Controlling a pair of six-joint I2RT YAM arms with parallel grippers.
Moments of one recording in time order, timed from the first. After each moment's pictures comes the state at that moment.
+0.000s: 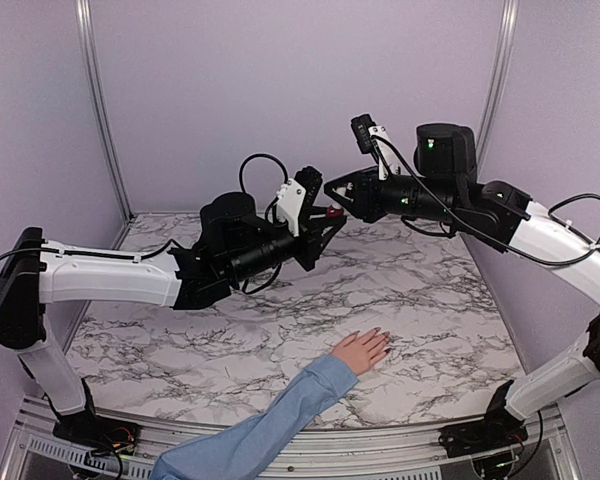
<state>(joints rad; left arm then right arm) -1.04 1.72 1.24 0.56 -0.06 0.05 0.84 1.36 1.42 -0.32 -0.08 0.17</state>
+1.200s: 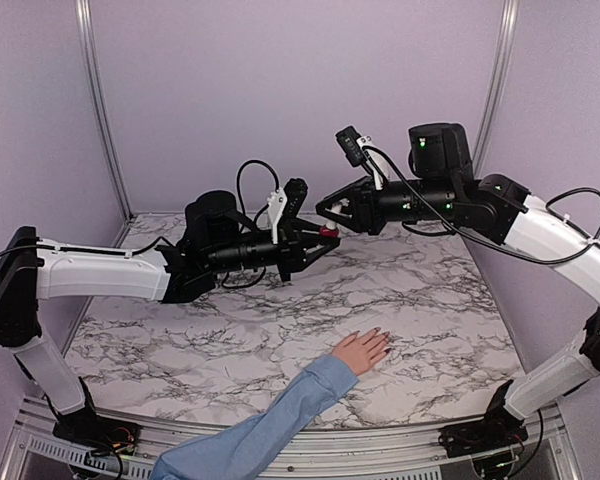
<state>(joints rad) -0.93 1.68 1.14 0.57 0.40 -0.05 0.82 1.38 1.47 -0.45 -0.32 0.10</state>
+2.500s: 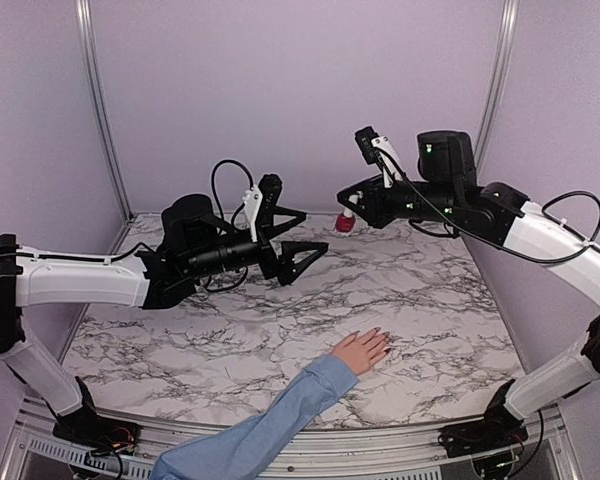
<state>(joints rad) -0.91 1.57 1.03 0.61 0.32 -0.08 0.74 1.37 1.40 -0.36 -0.14 0.08</state>
